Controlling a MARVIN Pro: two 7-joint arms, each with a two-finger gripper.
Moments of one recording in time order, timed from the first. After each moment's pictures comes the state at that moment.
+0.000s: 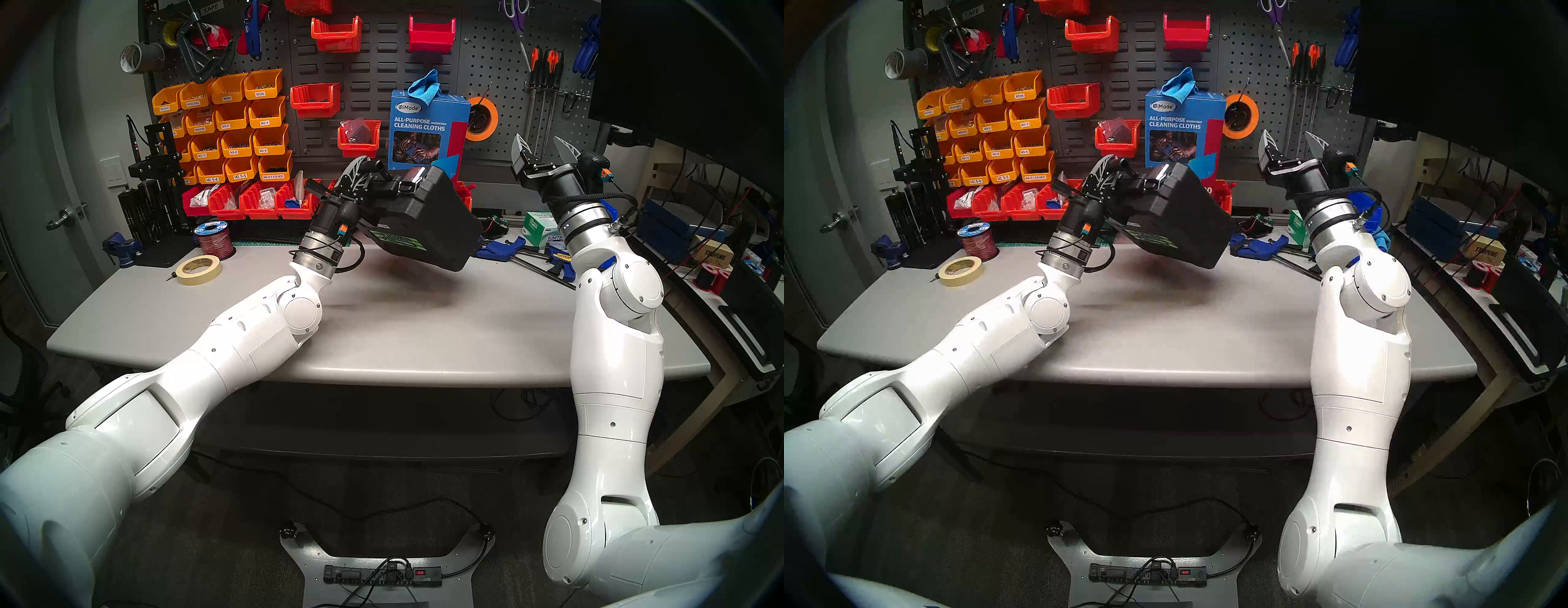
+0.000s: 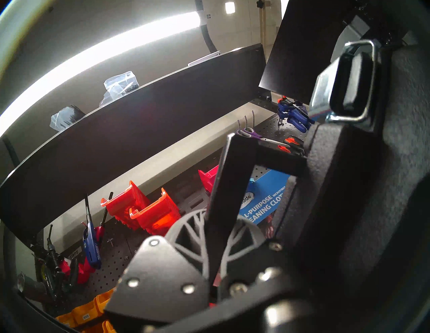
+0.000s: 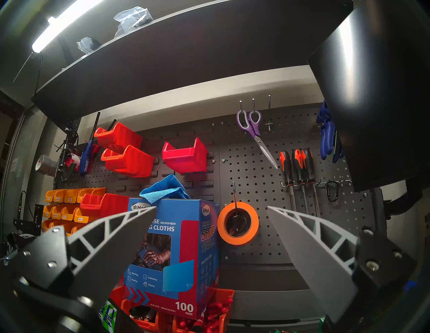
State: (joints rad) left arm 0.73 -1.16 -0.67 -1.04 0.27 -0.60 0.75; right arm -1.18 -1.53 1.82 -1.75 0.19 0.05 0.45
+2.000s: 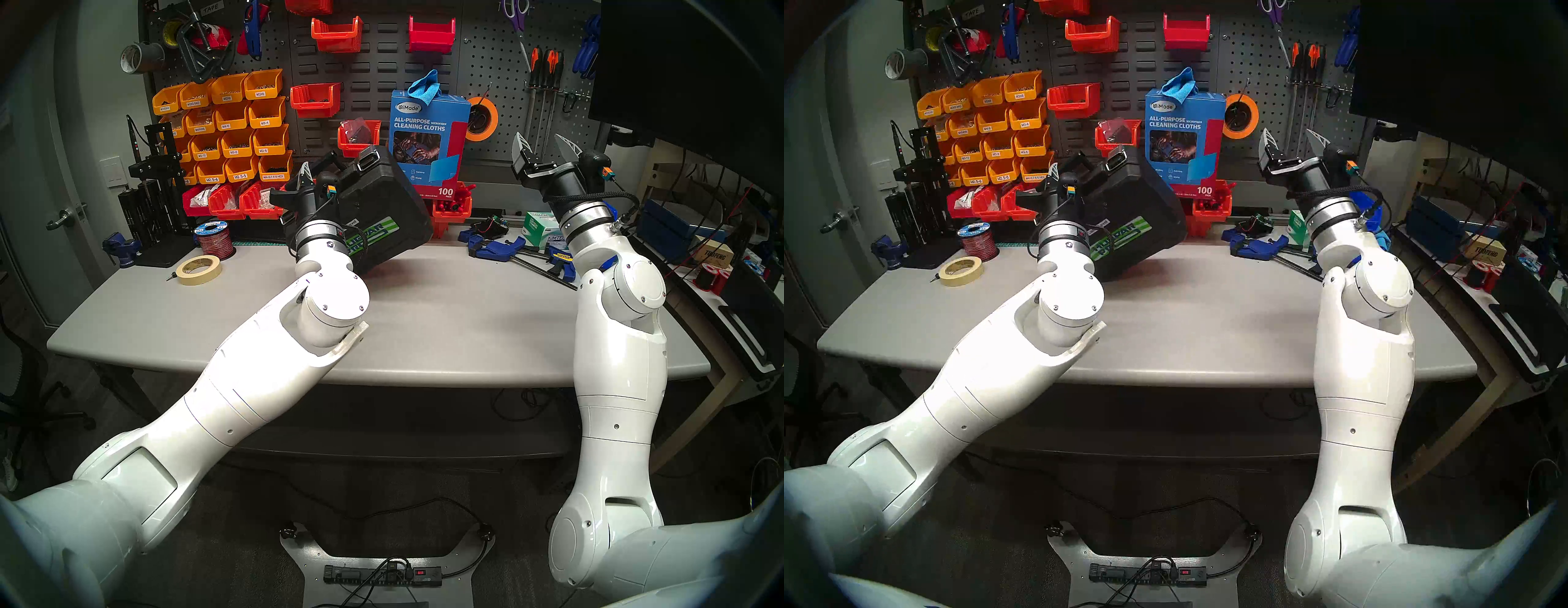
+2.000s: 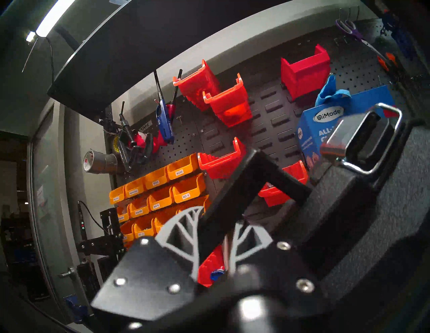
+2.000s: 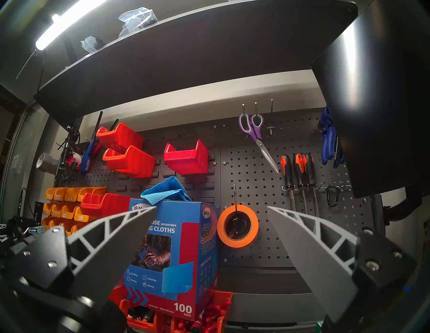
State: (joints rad) left arm 1.00 -1.18 -0.81 -1.74 -0.17 0.34 0.91; right arm -1.19 -1.51 1.80 -1.76 0.20 0.04 0.43
